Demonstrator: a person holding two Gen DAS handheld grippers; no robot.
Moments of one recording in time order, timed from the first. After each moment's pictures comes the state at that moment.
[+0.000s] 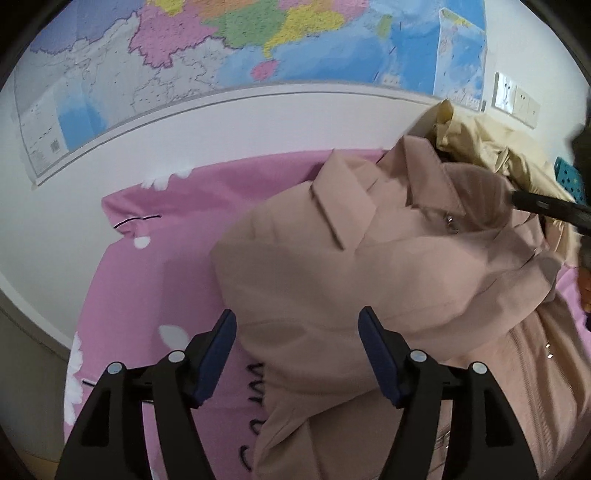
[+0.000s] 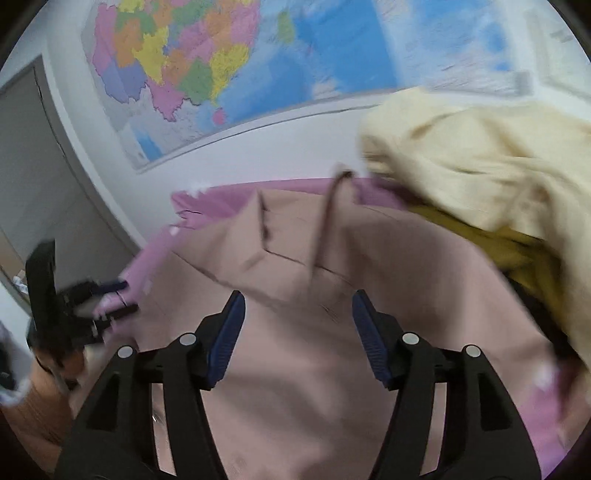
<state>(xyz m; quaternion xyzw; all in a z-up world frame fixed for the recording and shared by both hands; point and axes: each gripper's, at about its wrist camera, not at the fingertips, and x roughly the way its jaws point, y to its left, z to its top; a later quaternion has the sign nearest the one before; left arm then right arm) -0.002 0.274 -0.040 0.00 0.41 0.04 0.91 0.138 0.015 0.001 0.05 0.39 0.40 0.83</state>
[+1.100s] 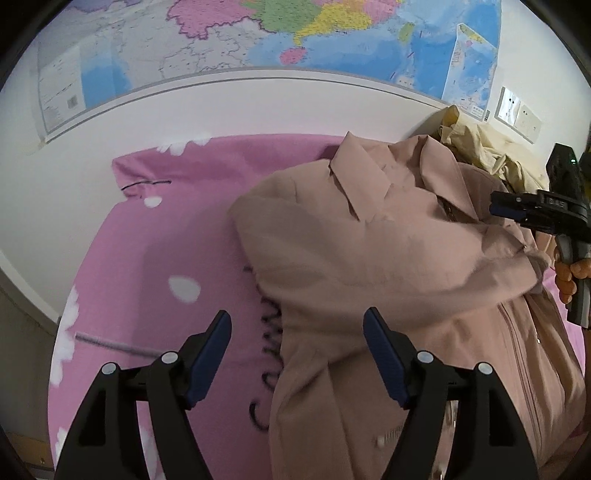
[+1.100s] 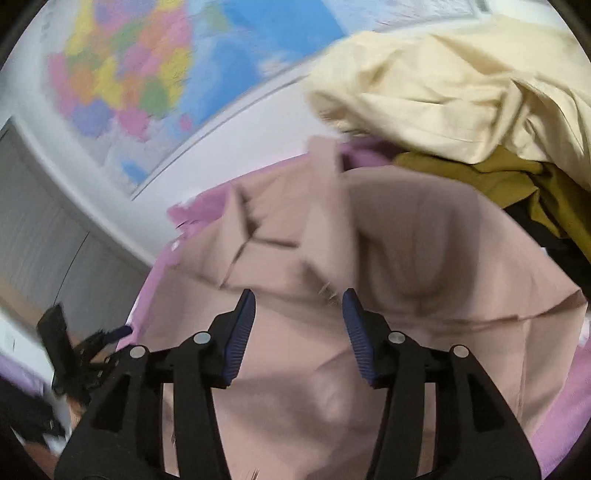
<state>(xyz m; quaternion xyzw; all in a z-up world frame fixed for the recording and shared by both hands) -0.051 0.297 -0.056 -0.05 0.43 0.04 0.90 0.142 -0.002 -0.022 0.13 0.44 0.39 0.80</state>
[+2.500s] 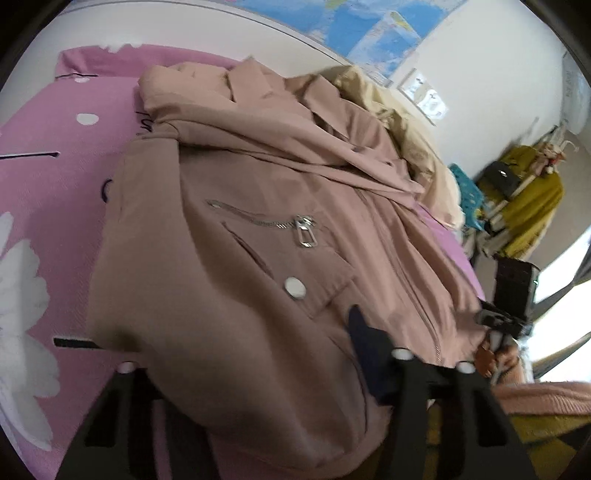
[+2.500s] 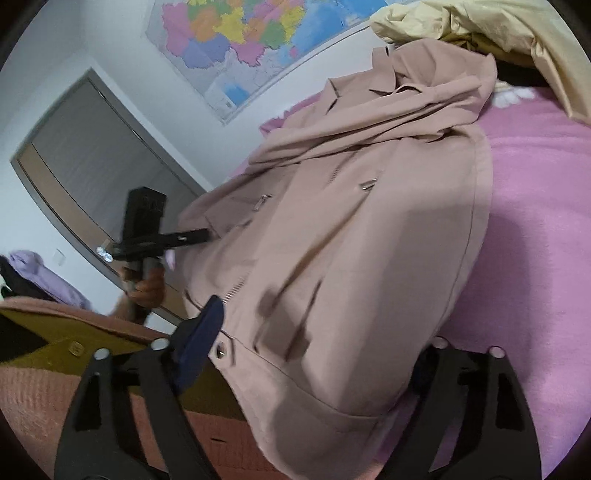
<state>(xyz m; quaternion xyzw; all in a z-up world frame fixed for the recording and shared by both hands) -0.154 0.233 -0.103 -0.21 0.45 -0.15 0.85 -0.089 -0.109 -0.079 0.14 0.42 0.50 0.74</state>
